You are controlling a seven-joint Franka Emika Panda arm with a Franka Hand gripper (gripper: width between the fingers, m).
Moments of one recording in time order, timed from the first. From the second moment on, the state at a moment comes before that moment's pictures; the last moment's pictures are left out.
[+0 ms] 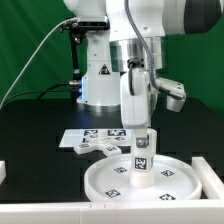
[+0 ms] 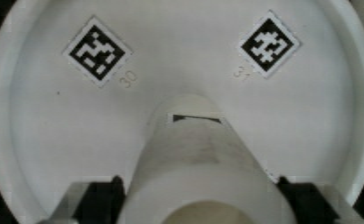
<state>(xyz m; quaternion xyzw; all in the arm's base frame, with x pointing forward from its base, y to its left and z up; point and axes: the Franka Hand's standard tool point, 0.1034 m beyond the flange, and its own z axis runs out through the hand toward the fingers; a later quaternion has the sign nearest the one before) 0.562 0.042 0.079 -0.61 0.79 -0.01 0.06</state>
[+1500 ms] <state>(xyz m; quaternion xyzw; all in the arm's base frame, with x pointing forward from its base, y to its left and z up) 0.569 0.035 0.078 -0.97 0.23 -0.04 0.02</state>
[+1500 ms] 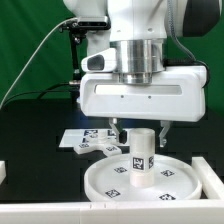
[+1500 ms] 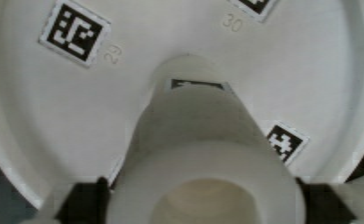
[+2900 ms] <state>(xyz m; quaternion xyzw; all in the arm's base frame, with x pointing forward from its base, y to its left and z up) 0.560 0.035 0.075 -0.59 0.81 0.01 0.06</state>
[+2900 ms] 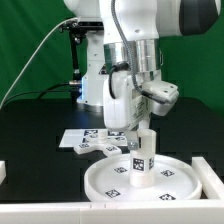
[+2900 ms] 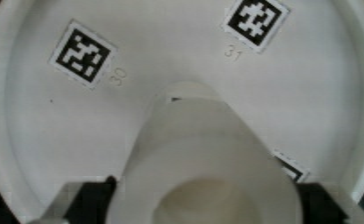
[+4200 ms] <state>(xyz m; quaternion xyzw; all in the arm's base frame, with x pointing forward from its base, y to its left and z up) 0.565 0.029 0.079 -0.96 0.28 -0.02 0.05</state>
